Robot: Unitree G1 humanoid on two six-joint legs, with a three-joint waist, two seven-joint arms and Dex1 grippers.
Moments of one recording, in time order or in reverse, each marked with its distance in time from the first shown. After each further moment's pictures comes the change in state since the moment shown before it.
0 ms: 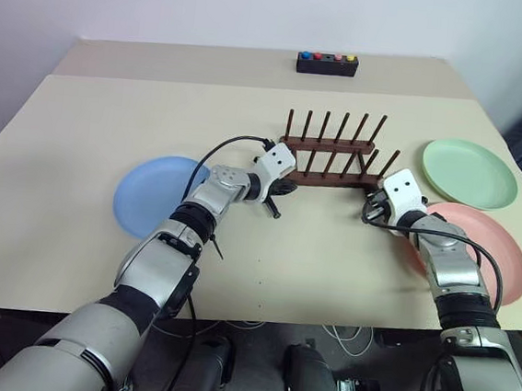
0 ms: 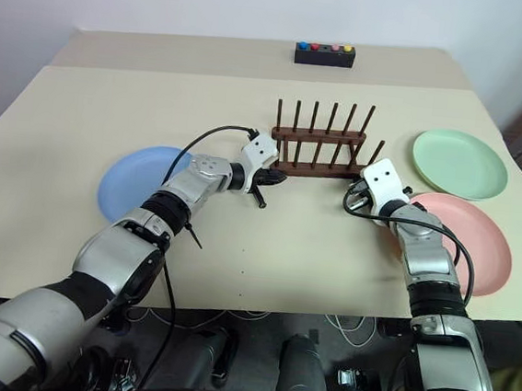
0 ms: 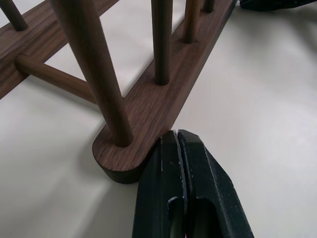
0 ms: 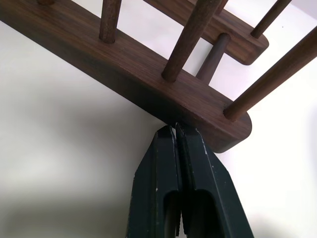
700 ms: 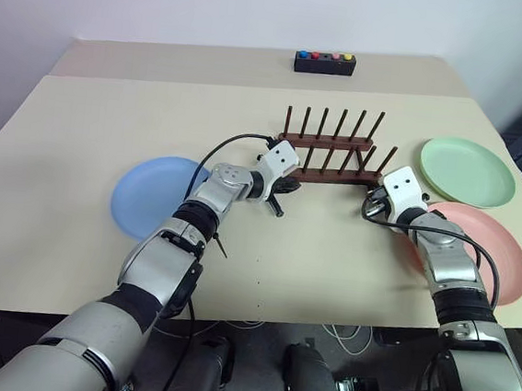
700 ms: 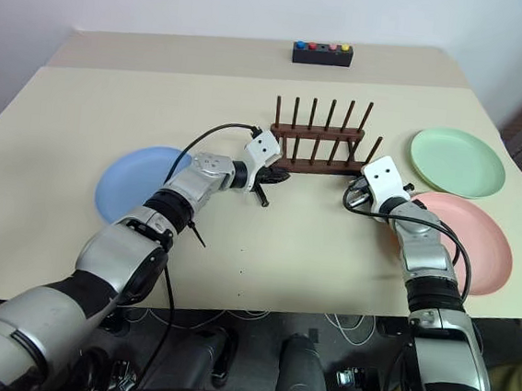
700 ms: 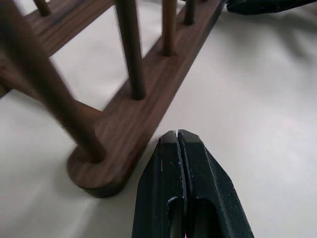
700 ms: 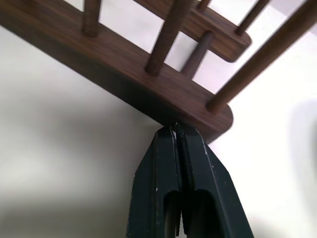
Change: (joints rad) left arm -0.012 -0.011 0.034 0.013 0.024 -0.018 -0.024; right arm -0.031 0.008 -0.003 0.060 -0.019 -0.043 -0.040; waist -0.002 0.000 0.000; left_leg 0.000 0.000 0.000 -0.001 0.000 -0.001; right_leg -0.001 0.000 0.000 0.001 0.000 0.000
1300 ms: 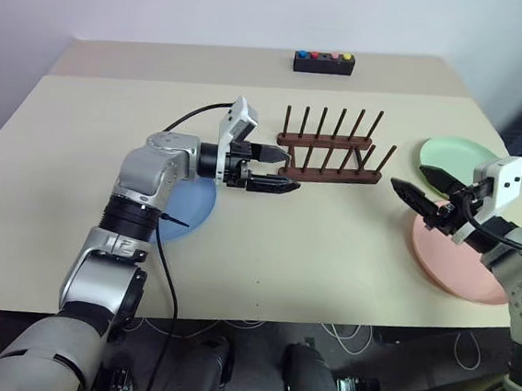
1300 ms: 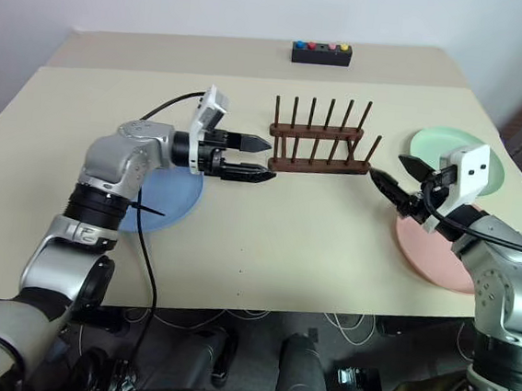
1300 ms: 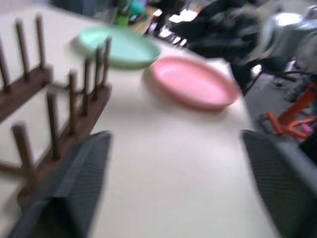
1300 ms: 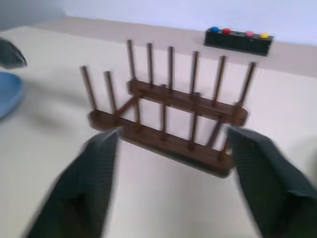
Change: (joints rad) left arm 0.205 0.341 0.100 -0.863 -0.472 0.638 -0.588; right arm 0.429 -0.212 -0.417 -0.856 0.603 0.598 0.225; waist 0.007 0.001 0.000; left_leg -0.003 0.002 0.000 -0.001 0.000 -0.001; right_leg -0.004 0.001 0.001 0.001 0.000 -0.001
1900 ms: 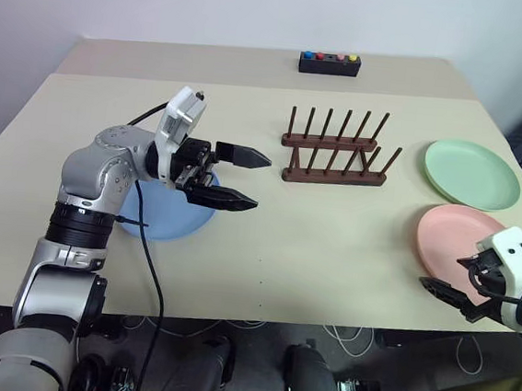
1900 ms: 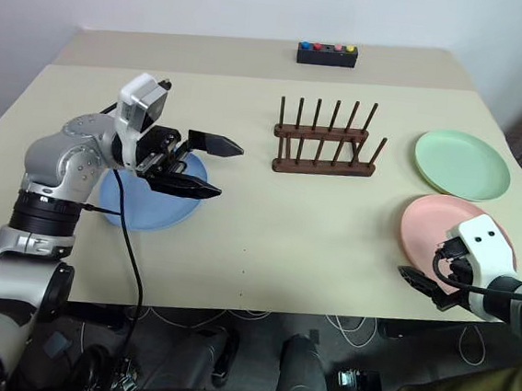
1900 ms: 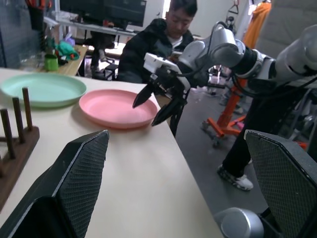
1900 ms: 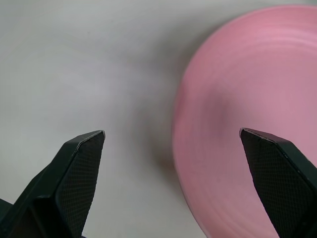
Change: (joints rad) left arm 0.091 0.125 0.068 -0.103 -0.174 -0.116 -0.218; right arm 0.364 -0.248 -0.122 -0.194 -0.042 0.371 -0.016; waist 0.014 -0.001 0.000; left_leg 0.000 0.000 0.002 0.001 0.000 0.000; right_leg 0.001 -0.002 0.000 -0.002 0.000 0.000
